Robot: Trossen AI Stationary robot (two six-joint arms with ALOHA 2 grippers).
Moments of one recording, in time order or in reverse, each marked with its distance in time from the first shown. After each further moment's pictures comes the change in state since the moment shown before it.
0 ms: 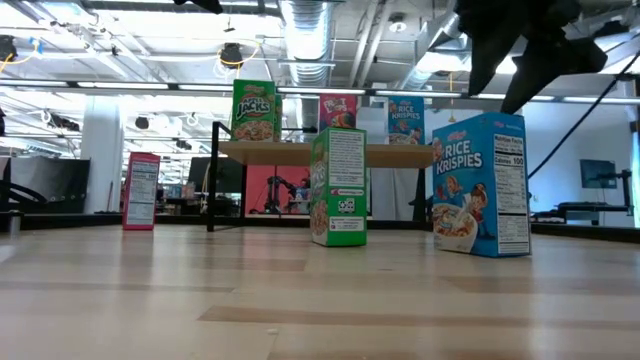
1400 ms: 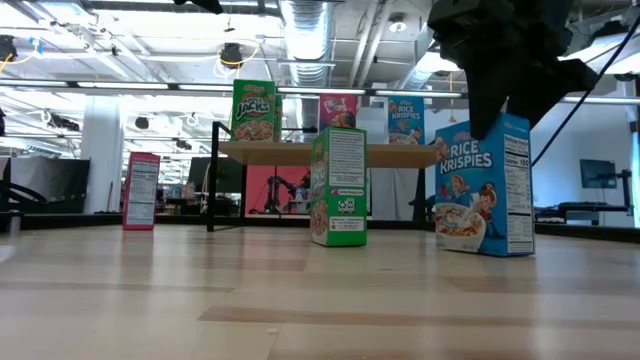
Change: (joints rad) left arm 0.000 0.000 0.000 0.000 0.000 0.000; right arm 0.004 0.176 0.056 -0.025 -0.053 -0.061
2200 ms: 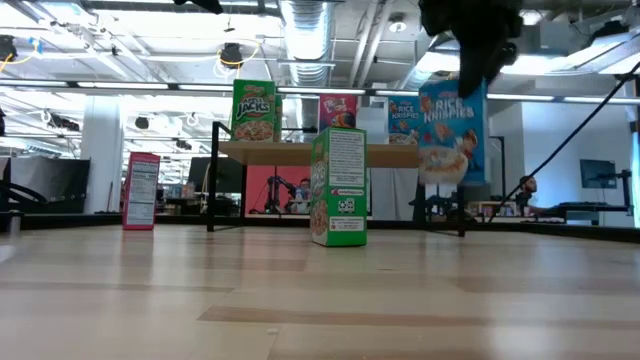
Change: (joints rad) left arm 0.000 0.000 0.000 0.000 0.000 0.000; right arm -0.287 -0.166 0.123 -0.197 -0.055 -0.774
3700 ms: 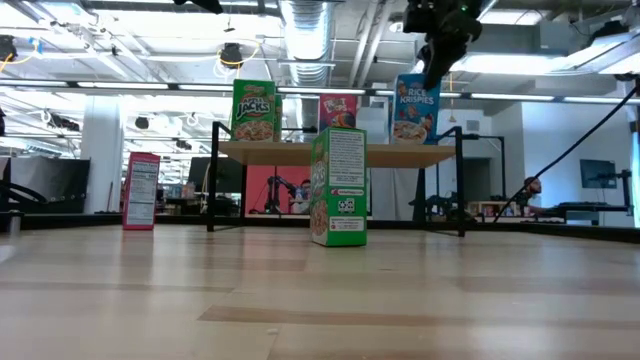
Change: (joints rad) left arm 0.000 0.000 0.000 0.000 0.000 0.000; right arm -0.632 0.064 0.294 -0.049 -0.215 -1.144
